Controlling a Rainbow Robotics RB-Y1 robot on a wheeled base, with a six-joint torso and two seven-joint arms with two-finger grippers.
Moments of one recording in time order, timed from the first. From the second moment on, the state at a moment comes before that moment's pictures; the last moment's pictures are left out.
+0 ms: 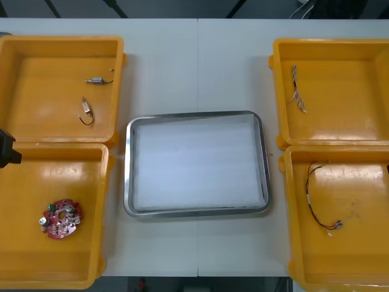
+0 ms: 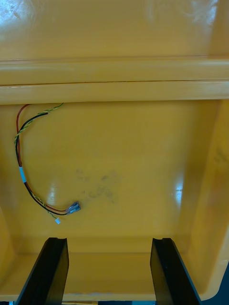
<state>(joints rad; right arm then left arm) -0.16 -0.95 -0.28 -2.09 -1.02 1.90 1.22 -0.10 1.17 0.15 -2.18 1.08 1.64 -0.92</state>
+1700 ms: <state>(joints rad) -0.16 -0.95 -0.28 -2.09 -1.02 1.90 1.22 -0.10 1.17 0.15 -2.18 1.08 1.64 -0.92</state>
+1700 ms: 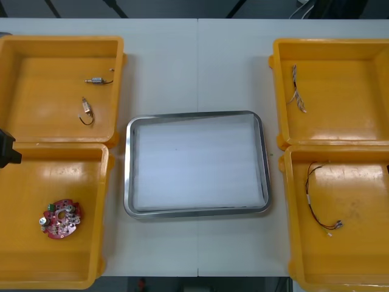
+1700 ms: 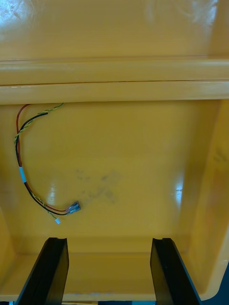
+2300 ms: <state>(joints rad) -0.16 -0.95 -0.28 -2.09 -1.02 1.90 1.22 -0.10 1.17 0.15 -2.18 1.08 1.64 -0.92</state>
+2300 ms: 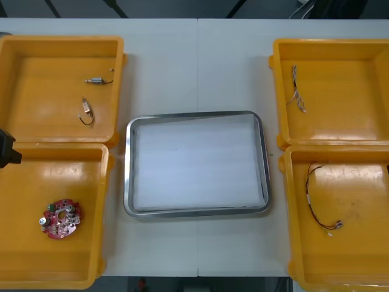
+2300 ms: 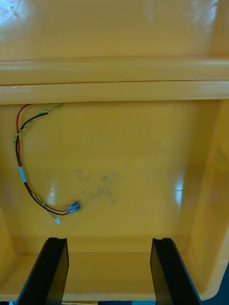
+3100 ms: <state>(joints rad) -0.14 -0.90 -0.28 -2.09 -1.01 1.88 1.22 -0.08 1.17 0.15 -2.18 1.08 1.64 -0.92</state>
